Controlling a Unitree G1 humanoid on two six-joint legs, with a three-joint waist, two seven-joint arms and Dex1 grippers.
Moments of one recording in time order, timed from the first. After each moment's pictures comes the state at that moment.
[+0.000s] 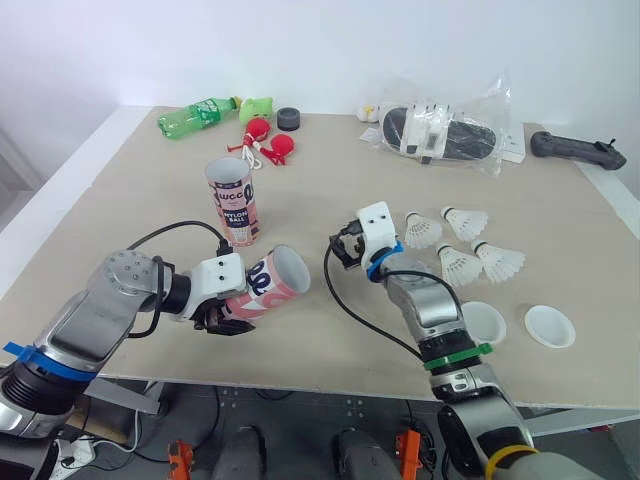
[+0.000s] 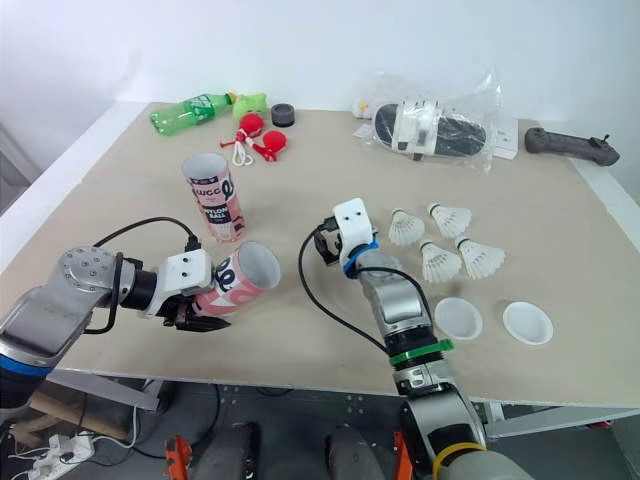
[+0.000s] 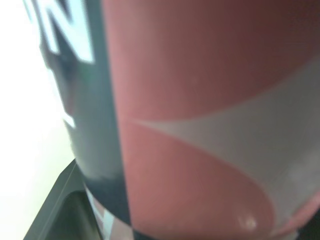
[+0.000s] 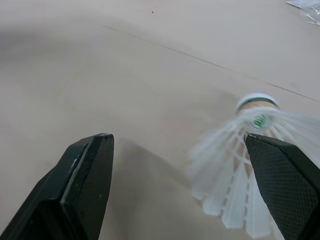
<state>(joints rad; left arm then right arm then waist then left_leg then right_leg) -0.45 0.86 -0.25 -0.26 -0.14 0.61 -1.19 -0.70 -0.15 0.11 0.38 0.04 0.41 0.19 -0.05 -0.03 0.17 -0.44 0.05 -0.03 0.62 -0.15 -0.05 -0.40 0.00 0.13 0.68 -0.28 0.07</state>
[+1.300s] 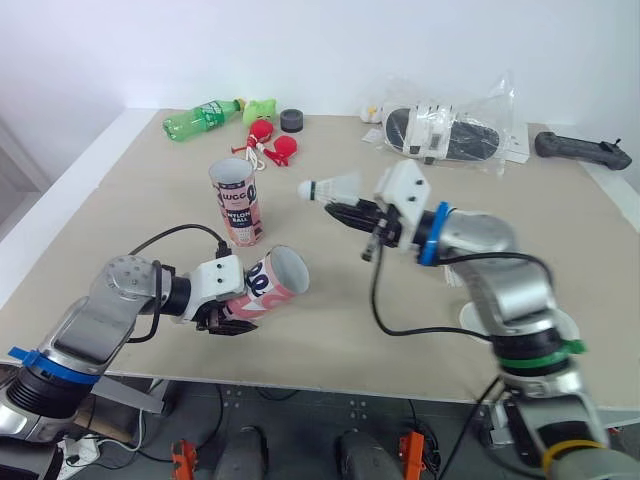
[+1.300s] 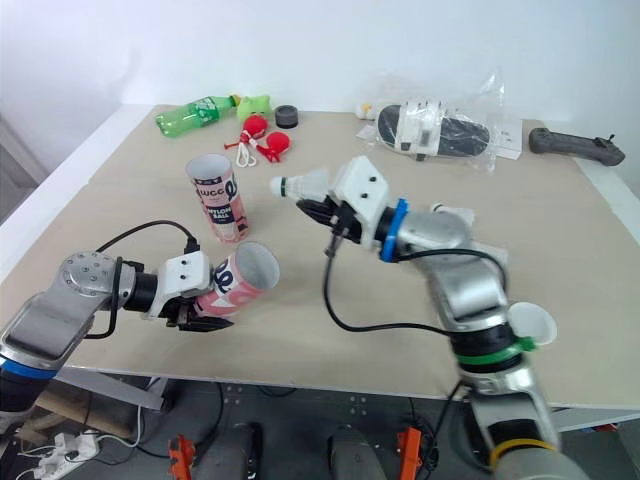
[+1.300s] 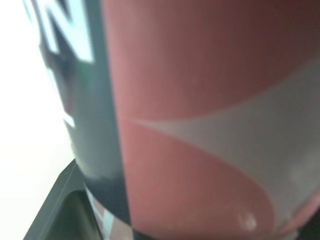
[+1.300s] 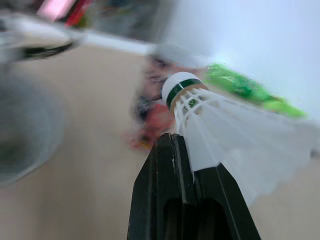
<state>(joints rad) -0.43 0.83 -0.23 -0.24 -0.13 0.56 -1.19 -0.68 -0.67 0.14 -0.28 0.32 0.48 0.96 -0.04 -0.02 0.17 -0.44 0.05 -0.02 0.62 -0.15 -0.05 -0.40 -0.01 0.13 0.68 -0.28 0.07</state>
